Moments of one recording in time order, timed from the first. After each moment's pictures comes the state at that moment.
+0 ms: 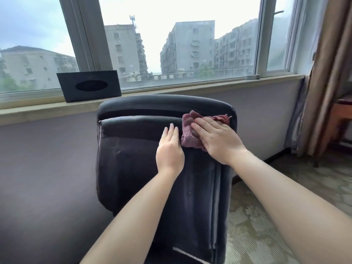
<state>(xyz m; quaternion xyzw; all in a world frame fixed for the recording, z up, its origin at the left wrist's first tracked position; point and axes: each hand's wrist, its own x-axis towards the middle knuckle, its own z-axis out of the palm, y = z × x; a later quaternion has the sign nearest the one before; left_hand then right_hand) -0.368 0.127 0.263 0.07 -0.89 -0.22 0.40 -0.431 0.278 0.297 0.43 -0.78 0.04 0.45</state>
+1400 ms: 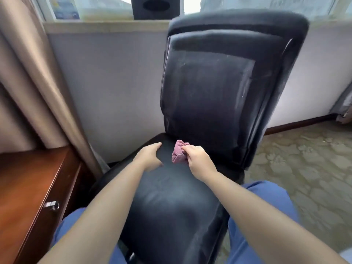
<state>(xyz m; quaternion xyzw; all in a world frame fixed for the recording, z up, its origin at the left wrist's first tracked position) -0.040 0.019 0.088 0.26 -0.93 -0.25 0.00 -0.144 0.179 0.044 0.44 -0.85 0.28 0.06</state>
